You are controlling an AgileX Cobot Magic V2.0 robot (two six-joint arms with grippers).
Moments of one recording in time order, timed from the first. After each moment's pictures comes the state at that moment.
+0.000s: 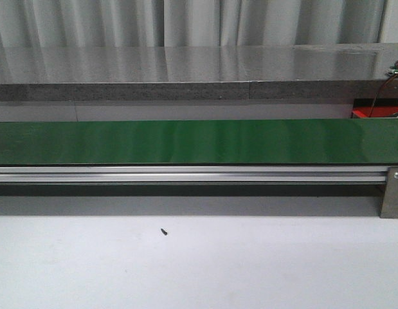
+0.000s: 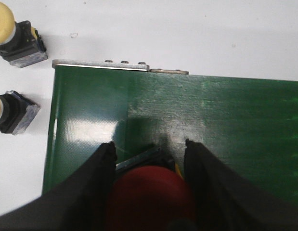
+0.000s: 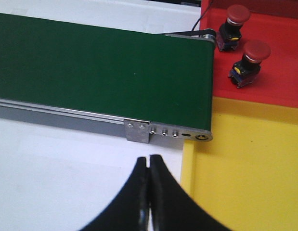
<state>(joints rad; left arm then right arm) 0.19 1.77 -1.42 -0.18 0.81 0.23 0.02 0.69 -0.67 0.10 0.68 -0.11</state>
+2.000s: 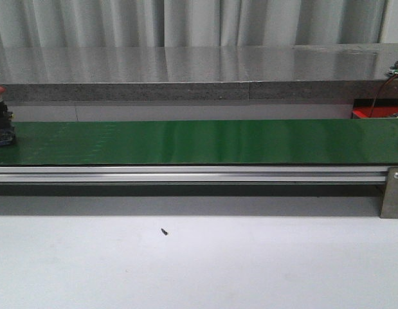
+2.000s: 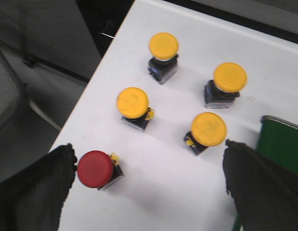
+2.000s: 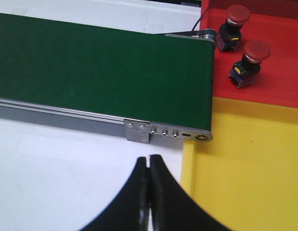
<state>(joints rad) 0.59 1.67 -1.42 -0.20 0.68 0.28 0.02 0.69 -0.67 0.10 0.68 -0.11</state>
